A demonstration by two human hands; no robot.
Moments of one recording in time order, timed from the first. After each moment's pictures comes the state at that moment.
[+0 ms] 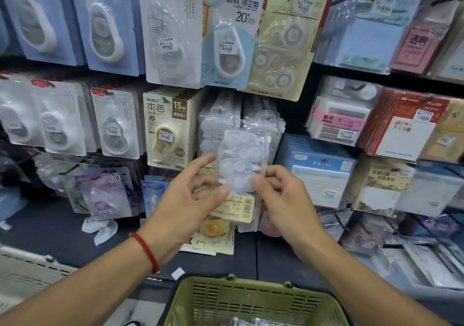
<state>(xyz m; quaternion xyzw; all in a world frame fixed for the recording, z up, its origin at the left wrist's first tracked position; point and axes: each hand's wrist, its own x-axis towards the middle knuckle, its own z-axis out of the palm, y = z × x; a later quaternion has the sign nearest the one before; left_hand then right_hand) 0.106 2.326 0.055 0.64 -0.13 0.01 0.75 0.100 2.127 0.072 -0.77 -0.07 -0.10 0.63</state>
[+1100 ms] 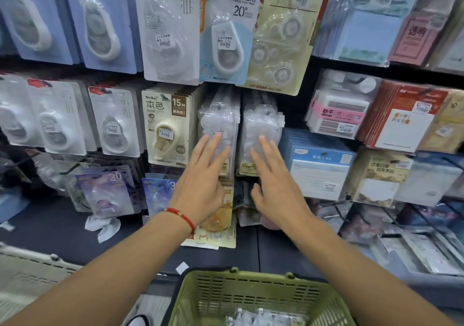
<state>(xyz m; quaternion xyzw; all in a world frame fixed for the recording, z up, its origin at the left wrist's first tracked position) 0.156 2.314 0.048 0.92 -0.22 0.23 0.23 0.147 2.118 0.048 -0.96 -0.16 -0.21 0.12</state>
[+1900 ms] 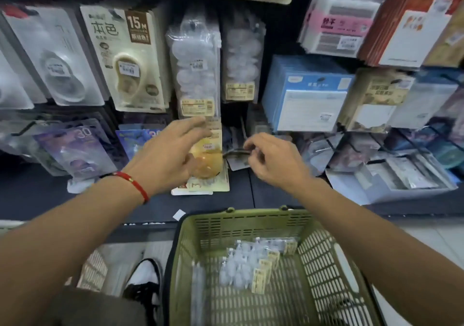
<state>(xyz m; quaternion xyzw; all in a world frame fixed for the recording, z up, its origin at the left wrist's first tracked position) 0.155 2.358 0.014 0.92 -0.34 0.11 0.16 0.135 2.092 -0.023 -0.95 -0.16 -0.21 0.15</state>
